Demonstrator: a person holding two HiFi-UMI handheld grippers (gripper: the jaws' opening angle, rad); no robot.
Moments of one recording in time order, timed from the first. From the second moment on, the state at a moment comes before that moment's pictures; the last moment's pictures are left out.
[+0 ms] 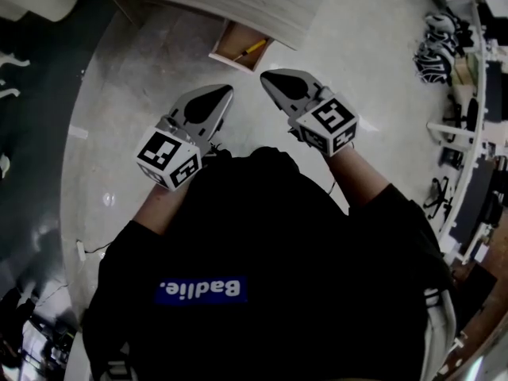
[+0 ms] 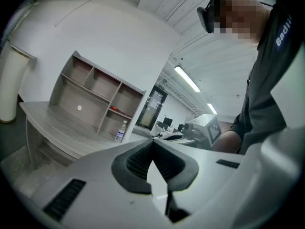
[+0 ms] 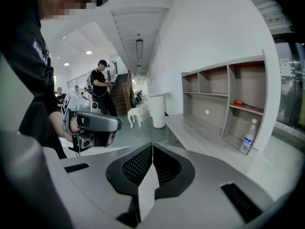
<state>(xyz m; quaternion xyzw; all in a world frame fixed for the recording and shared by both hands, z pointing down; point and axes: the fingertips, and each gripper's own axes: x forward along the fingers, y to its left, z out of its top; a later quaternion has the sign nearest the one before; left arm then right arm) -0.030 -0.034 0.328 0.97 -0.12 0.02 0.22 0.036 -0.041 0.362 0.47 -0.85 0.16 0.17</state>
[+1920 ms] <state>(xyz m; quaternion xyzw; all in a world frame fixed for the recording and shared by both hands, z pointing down) -0.014 -0.109 0.405 0.91 -0.31 0.03 0.28 0.100 -0.141 0.626 0.31 -0.82 0.13 0.47</state>
